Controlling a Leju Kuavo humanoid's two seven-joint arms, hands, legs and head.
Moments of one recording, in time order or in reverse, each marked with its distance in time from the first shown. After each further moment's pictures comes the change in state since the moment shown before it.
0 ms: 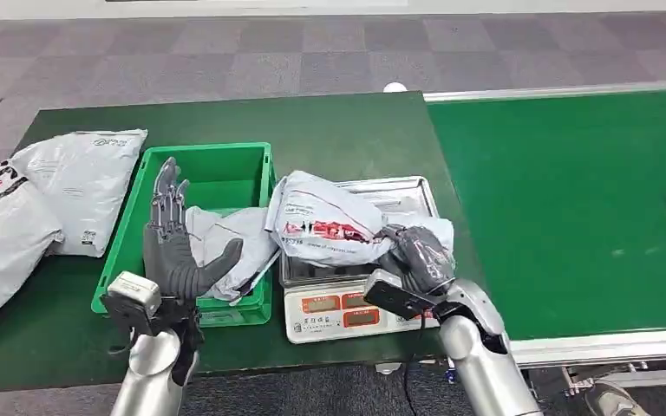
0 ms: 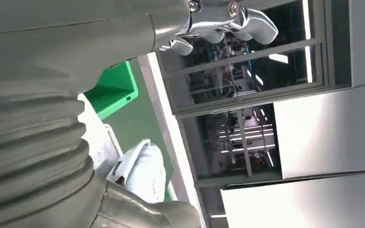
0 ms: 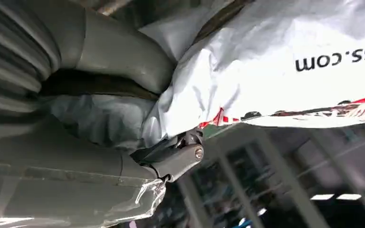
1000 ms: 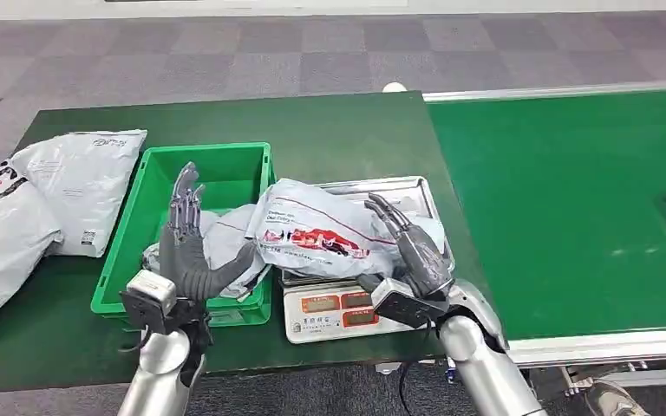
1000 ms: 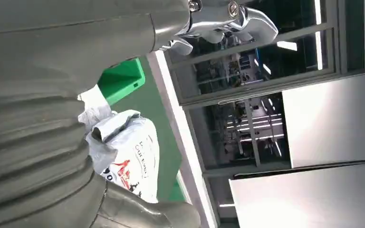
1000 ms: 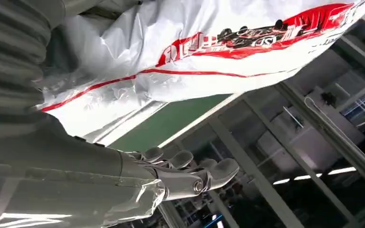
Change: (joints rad) left arm -0.011 0.002 -0.031 0.048 -0.007 0.002 0.004; right arm -0.005 -0.048 0.080 -0.026 -0.187 -0.048 -0.076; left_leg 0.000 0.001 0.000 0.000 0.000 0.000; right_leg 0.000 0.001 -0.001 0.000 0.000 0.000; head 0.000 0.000
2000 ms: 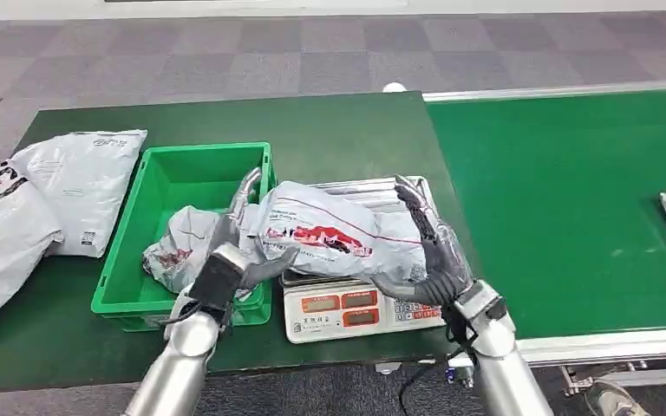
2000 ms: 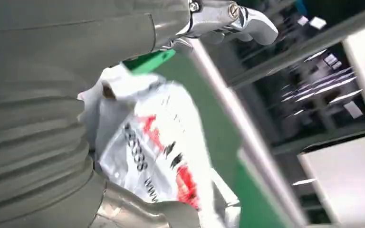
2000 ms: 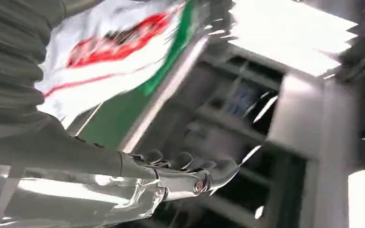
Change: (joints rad) left arm -0.148 -0.006 -0.074 0.245 -0.209 0.021 0.178; right arm 0.040 0.011 -0.081 -0.129 -0.503 0.306 -0.214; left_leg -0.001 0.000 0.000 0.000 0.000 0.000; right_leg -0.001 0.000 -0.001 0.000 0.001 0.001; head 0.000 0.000
